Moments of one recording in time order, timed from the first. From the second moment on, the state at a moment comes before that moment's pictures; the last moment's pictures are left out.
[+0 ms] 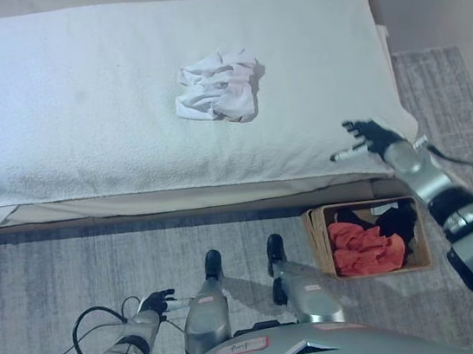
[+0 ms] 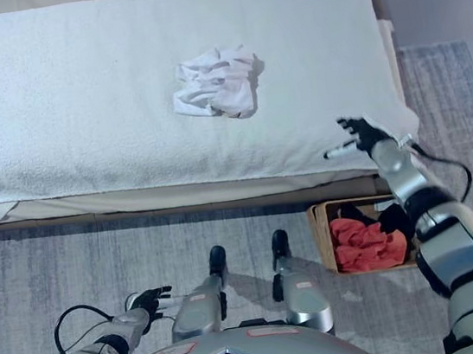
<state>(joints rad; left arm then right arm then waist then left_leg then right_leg) -0.12 0.31 -0.32 1.31 -0.11 0.02 -0.01 -0.73 -0.67 0.65 0.97 0.06 0.03 0.03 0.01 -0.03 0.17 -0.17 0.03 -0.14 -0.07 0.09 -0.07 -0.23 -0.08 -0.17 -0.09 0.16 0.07</state>
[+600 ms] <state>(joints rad) -0.13 0.30 -0.41 1.22 -0.24 0.00 0.00 -1.21 -0.57 0.75 1.30 0.05 0.04 -0.04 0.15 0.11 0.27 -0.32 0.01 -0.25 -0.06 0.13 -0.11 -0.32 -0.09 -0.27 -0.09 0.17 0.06</state>
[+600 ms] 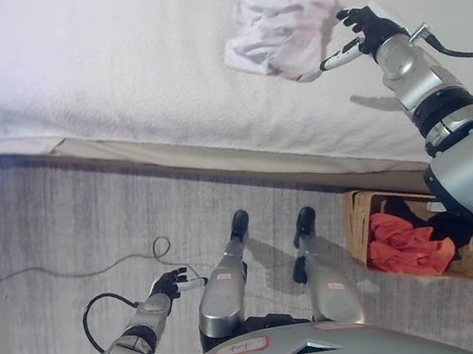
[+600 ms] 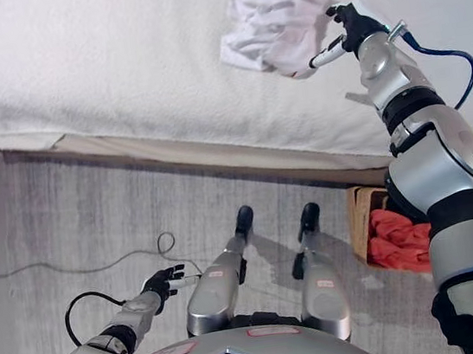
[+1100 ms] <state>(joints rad) -0.12 0.30 -0.45 1.15 -0.25 -0.02 0.00 -1.32 -0.67 0.75 1.34 0.02 0.04 -0.08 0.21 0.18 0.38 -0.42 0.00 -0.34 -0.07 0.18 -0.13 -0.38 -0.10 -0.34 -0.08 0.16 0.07</state>
